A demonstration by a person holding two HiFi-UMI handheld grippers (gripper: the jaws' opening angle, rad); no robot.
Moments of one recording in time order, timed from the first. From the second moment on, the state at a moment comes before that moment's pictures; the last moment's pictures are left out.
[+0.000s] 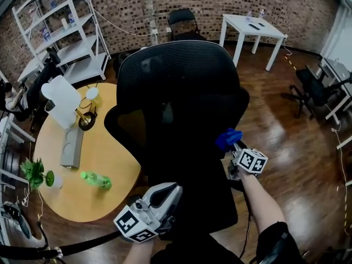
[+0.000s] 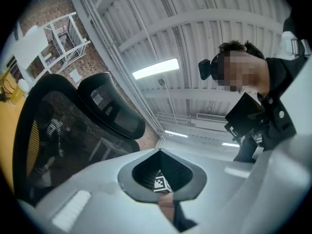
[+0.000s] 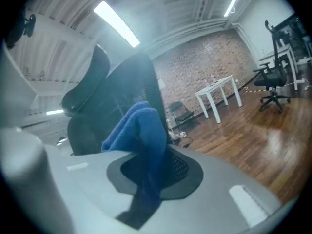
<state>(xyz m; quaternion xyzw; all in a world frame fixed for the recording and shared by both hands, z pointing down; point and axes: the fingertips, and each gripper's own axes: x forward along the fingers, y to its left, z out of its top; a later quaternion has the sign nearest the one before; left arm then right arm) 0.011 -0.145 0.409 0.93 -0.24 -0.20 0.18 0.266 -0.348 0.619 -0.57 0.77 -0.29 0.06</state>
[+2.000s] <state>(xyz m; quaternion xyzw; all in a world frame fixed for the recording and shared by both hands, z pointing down) -0.082 -0.108 0.409 0.87 -0.41 -0.22 0.14 -0.172 -0.204 0.748 -0.11 0.92 -0.35 -0.16</state>
